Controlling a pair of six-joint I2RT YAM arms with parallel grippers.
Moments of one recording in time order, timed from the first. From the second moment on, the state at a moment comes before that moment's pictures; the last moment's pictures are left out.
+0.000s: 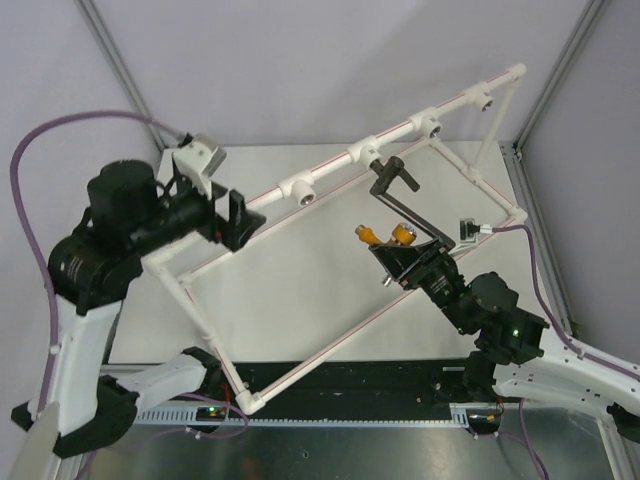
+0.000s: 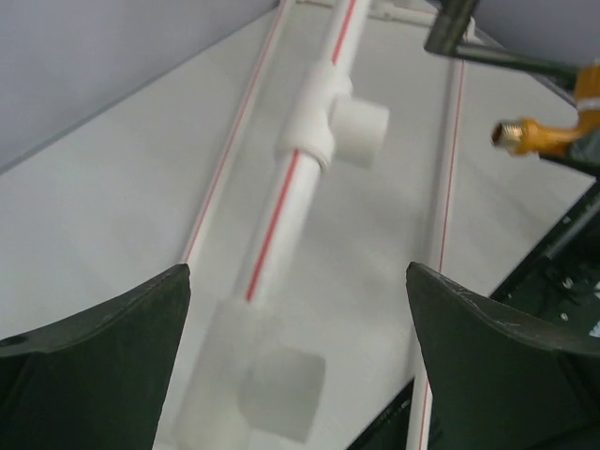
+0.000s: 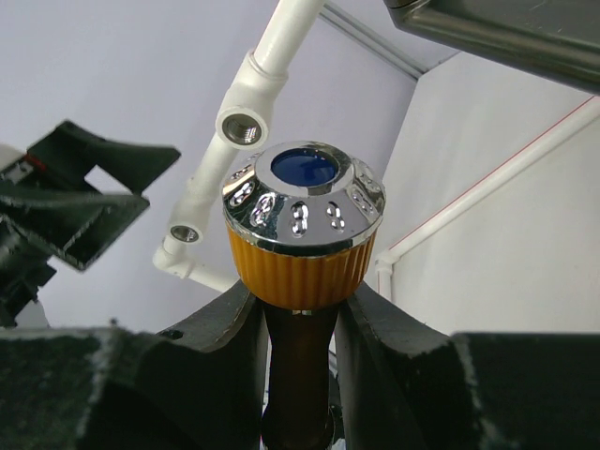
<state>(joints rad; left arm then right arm) -0.49 1.12 1.85 -1.07 0.20 0.05 1.13 0.62 0.69 0.07 0.49 1.01</state>
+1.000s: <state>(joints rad) -0.63 1.24 1.78 -1.19 0.11 -0.11 1.10 0.39 0.65 -0.08 0.56 0.96</state>
